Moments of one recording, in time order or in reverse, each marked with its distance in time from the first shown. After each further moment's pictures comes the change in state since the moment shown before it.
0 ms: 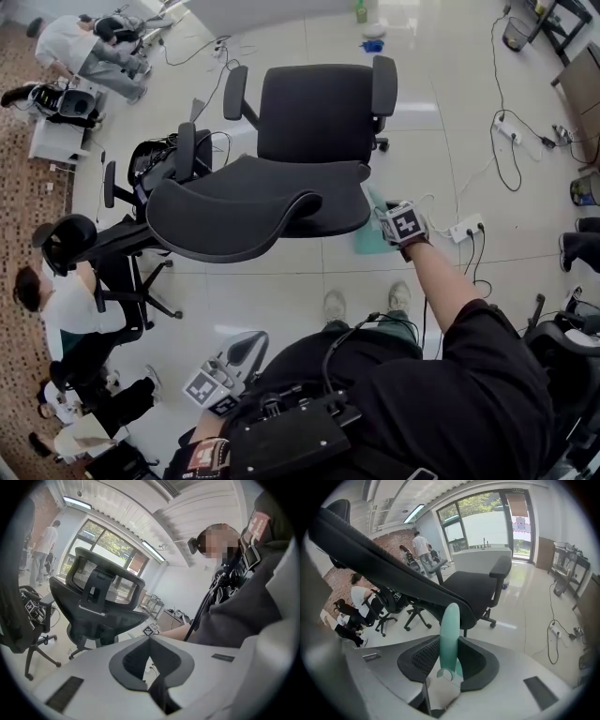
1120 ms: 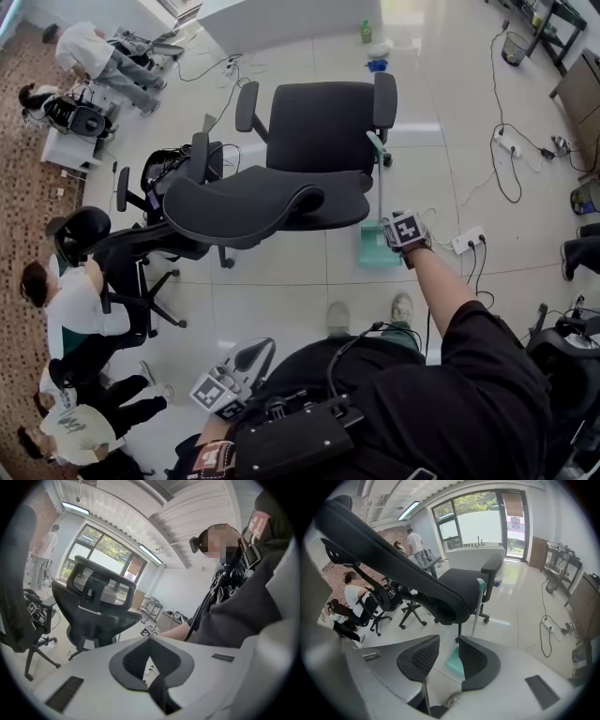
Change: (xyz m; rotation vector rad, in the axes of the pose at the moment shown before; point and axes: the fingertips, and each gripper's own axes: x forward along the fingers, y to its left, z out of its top) left arm -0.043 -0.061 -0.007 0.019 -0.043 0.004; right arm -0.044 0.005 -0.034 0.034 0.028 -0.075
